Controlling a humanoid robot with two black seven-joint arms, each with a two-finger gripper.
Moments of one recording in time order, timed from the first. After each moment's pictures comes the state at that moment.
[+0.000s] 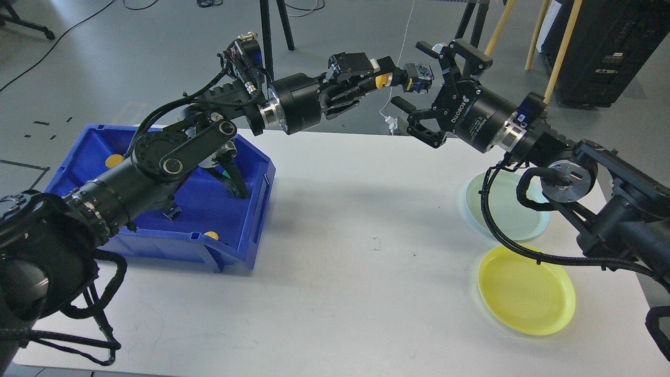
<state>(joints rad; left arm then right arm) -1.08 0.10 -0.46 -0.68 0.89 -0.49 -0.49 0.81 -0.40 0.67 1.07 -0.18 0.49 0.11</state>
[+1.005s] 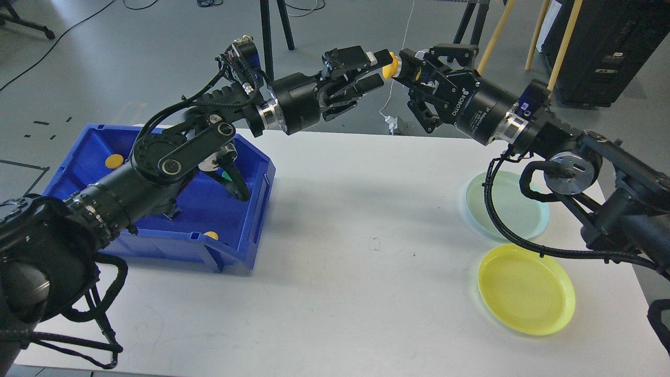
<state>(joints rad) -1.06 0.11 -0.48 -0.68 0.83 -0.49 -0.49 0.82 -0.44 0.72 1.07 -0.24 0.49 0.11</state>
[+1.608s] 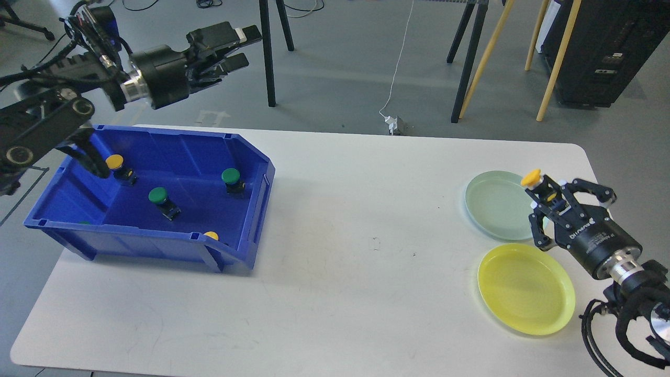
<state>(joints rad) -1.08 0.65 -0.43 -0.91 1.19 -0.49 -0.49 -0.10 -0.67 1.10 1.47 0.21 0.13 0.10</state>
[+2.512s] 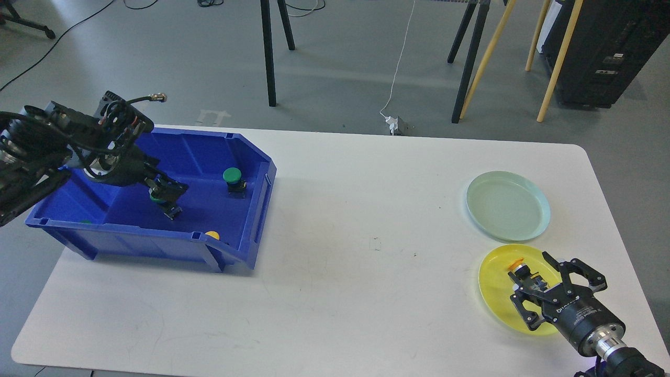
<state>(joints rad) -1.11 0.64 -0.07 -0.79 2.05 -0.49 -0.49 -0.27 -0.58 1.10 1.48 0.29 0.20 0.10</state>
